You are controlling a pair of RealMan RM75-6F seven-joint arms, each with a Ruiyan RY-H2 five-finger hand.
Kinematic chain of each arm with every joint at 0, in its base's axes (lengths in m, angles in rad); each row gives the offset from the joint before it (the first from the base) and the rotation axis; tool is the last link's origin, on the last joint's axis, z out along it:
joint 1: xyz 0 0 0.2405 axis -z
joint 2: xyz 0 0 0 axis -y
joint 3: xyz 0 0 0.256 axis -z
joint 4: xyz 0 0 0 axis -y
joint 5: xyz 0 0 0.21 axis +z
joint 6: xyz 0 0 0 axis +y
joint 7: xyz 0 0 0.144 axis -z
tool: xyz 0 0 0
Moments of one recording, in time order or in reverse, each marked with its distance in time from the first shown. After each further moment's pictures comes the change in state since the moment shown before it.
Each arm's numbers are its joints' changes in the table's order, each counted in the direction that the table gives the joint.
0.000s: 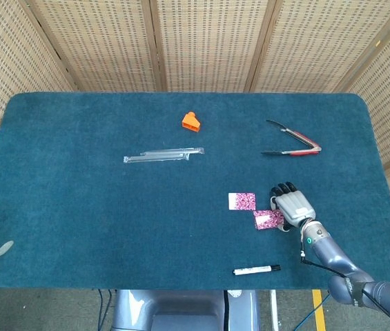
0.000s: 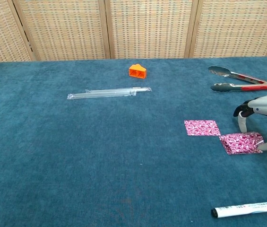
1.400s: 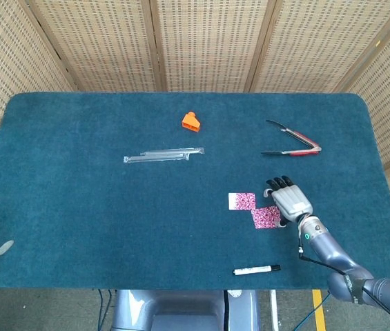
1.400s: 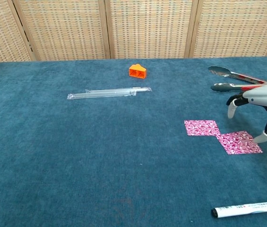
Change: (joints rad) left arm 0.003 0.004 0.003 -0.006 0.000 -0.005 0.003; right arm -0.018 -0.025 -0.034 0.037 -0.016 0.008 -0.008
